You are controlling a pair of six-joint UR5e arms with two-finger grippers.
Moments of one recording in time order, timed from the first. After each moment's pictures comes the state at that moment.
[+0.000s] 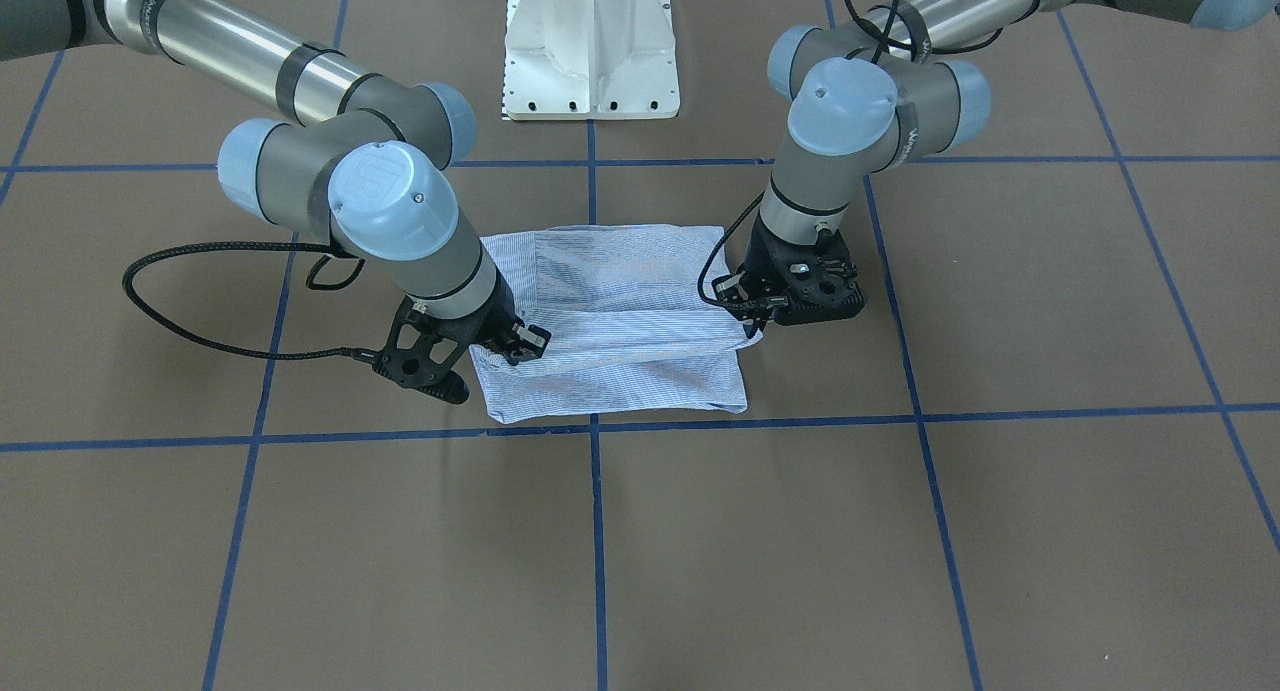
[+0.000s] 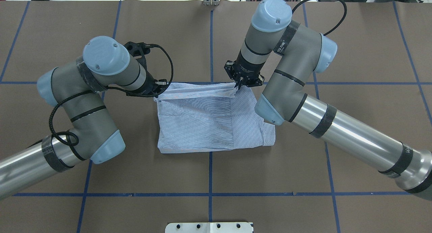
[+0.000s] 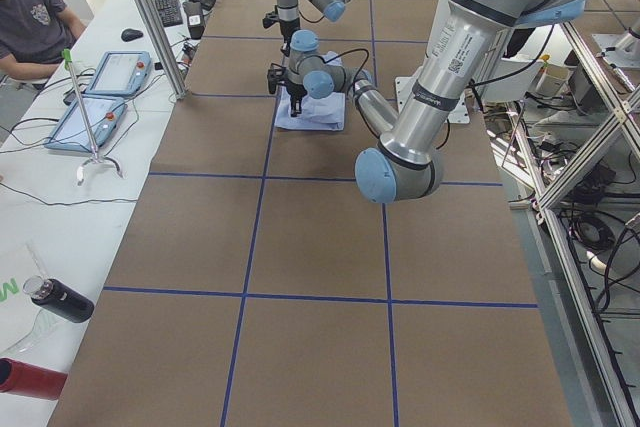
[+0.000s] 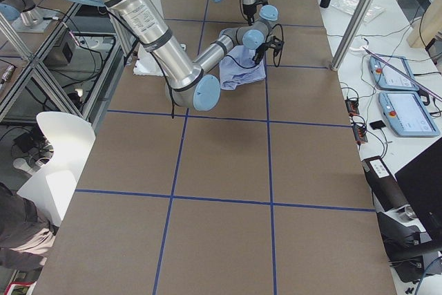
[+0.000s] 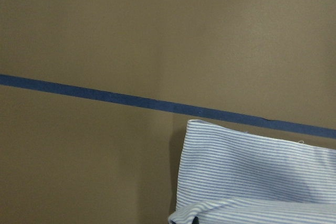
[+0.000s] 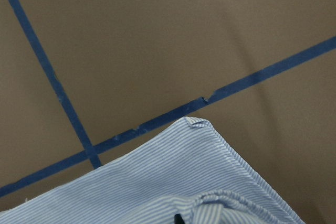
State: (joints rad) left arm -0.66 -2.14 -1.66 -1.77 -1.88 -1.30; right arm 0.73 -0.79 1.40 -1.42 2.15 1.52
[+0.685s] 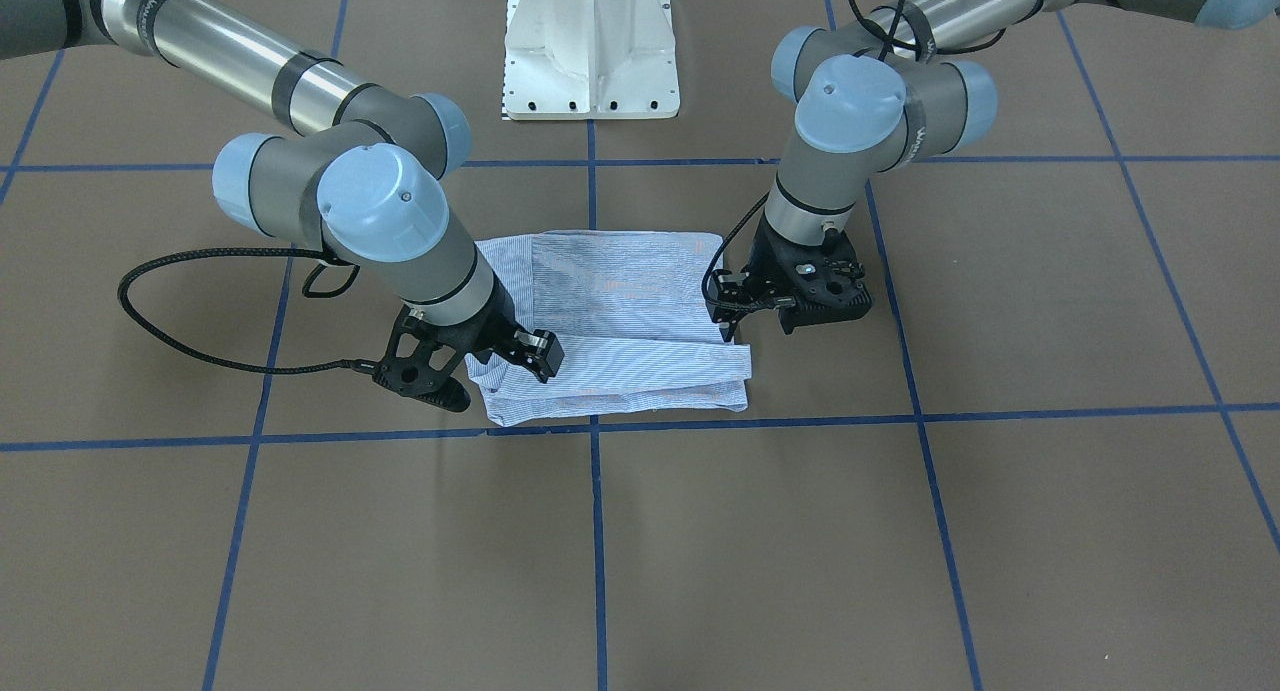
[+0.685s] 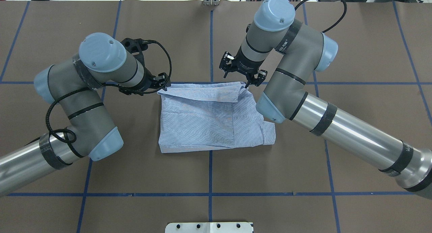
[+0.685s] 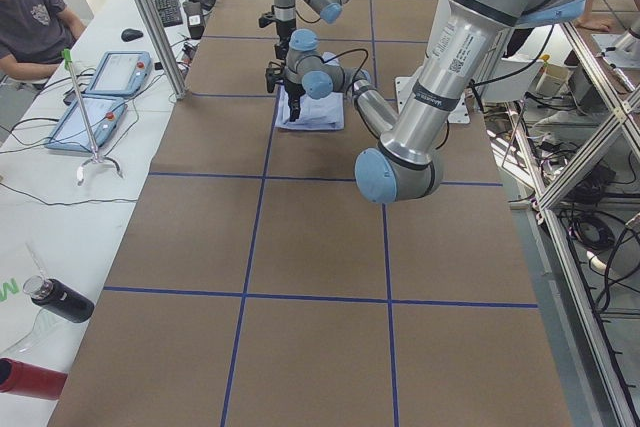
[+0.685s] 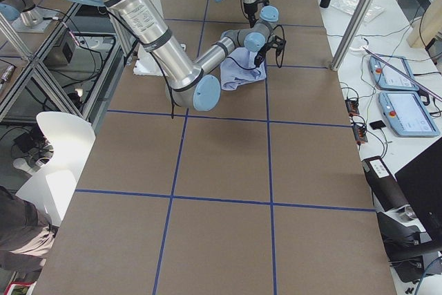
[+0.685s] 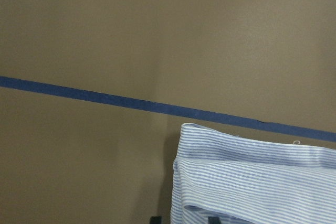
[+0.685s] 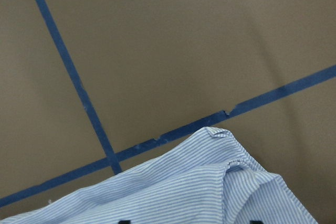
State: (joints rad) left arm -0.69 -2.13 -1.67 -1.78 -1.88 -1.30; right arm 0.73 -0.79 1.40 -1.34 2.14 1.52
